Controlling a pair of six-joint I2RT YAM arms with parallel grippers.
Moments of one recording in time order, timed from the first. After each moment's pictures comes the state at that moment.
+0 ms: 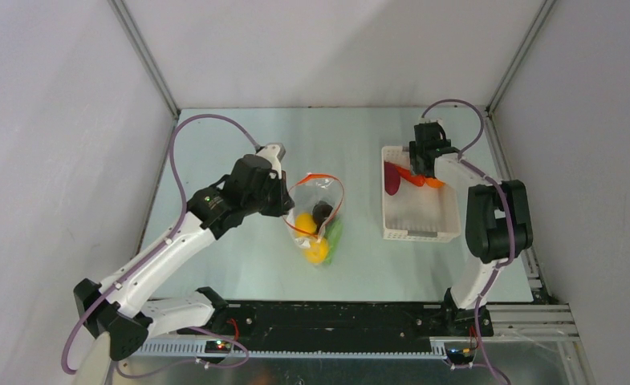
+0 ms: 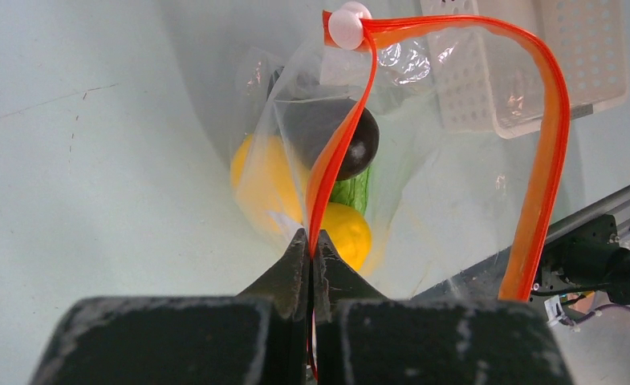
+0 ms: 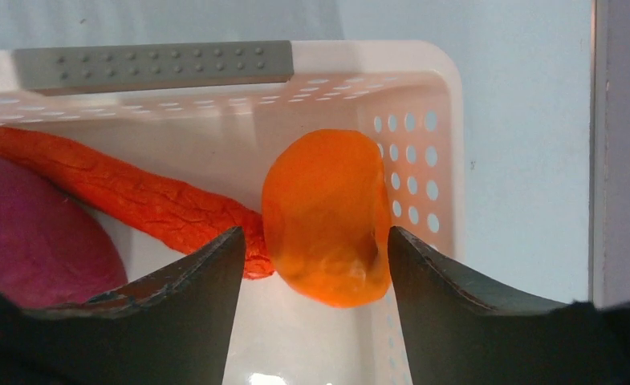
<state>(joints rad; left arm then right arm) -0.67 1.11 1.09 -0.68 -0.03 -0.49 0.17 1.77 1.22 -0.31 0.41 0.08</state>
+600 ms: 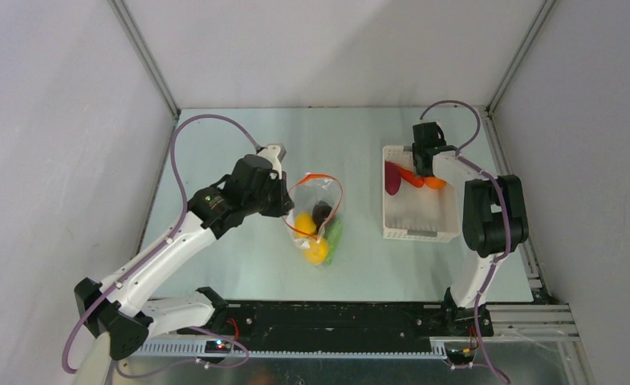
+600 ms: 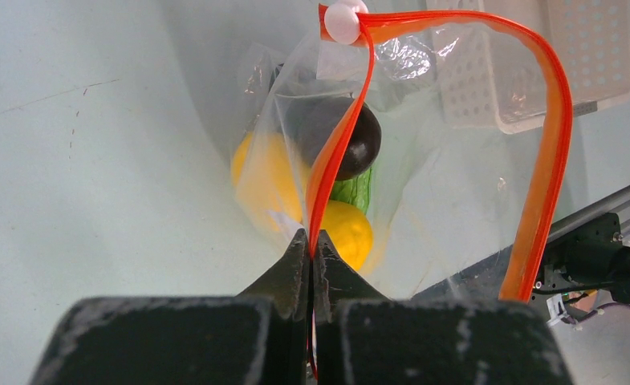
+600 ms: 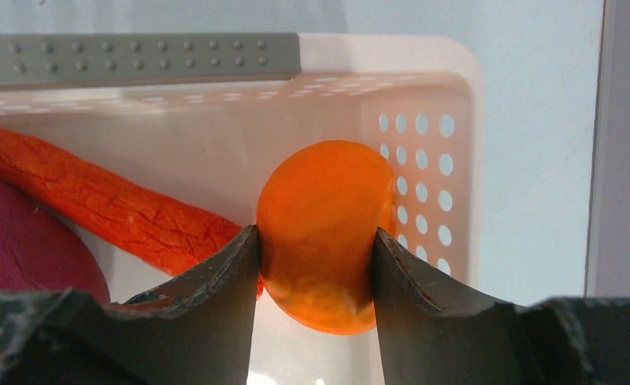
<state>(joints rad) -0.67 1.11 1.09 -0.69 -0.03 -0.49 0.16 1.85 1.26 -0.33 0.43 0.07</state>
